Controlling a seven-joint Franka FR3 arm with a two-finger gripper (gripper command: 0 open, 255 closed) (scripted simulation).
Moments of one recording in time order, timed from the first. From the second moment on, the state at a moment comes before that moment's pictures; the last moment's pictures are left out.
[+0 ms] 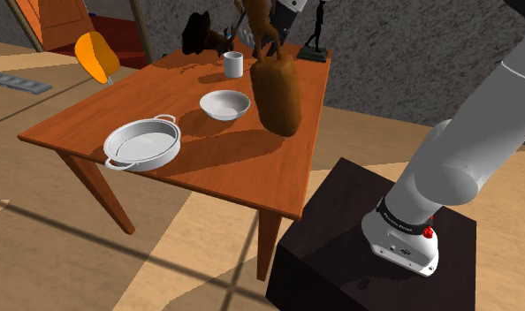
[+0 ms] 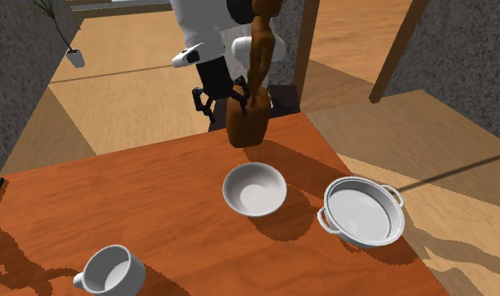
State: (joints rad) arm -0.01 -0.10 -0.23 -2.00 0.38 2.12 -0.44
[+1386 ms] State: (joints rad) arm -0.09 0.66 -0.28 -1.39 0.74 1.83 -0.64
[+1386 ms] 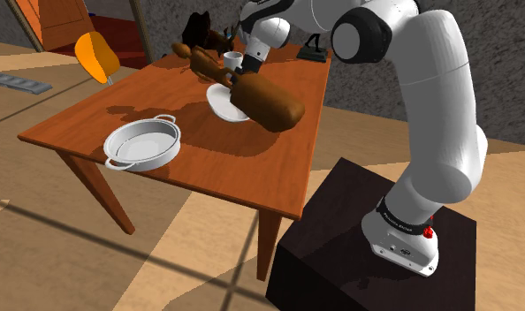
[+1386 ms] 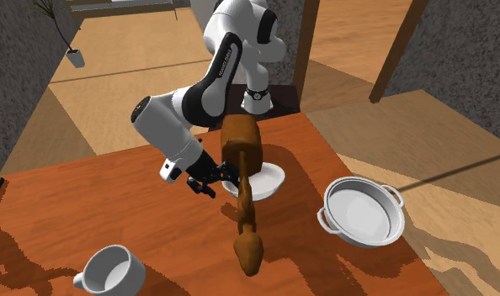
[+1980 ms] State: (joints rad) arm -0.08 0.68 -0.27 -1.40 0.75 1.86 -0.65
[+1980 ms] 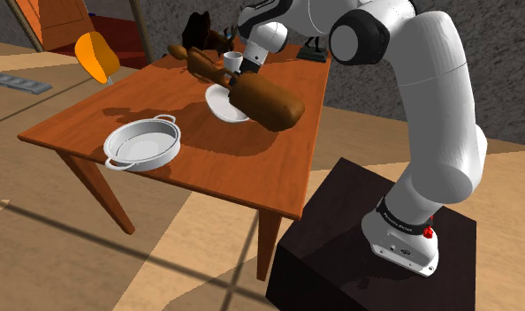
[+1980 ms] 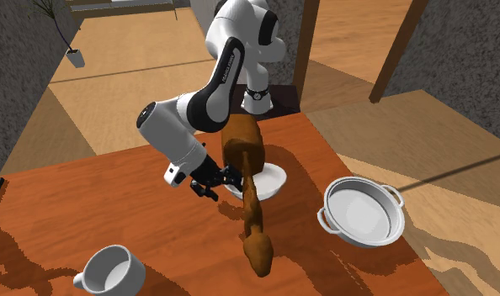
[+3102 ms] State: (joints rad) arm -0.08 0.65 -0.28 -1.38 0.74 1.82 -0.62
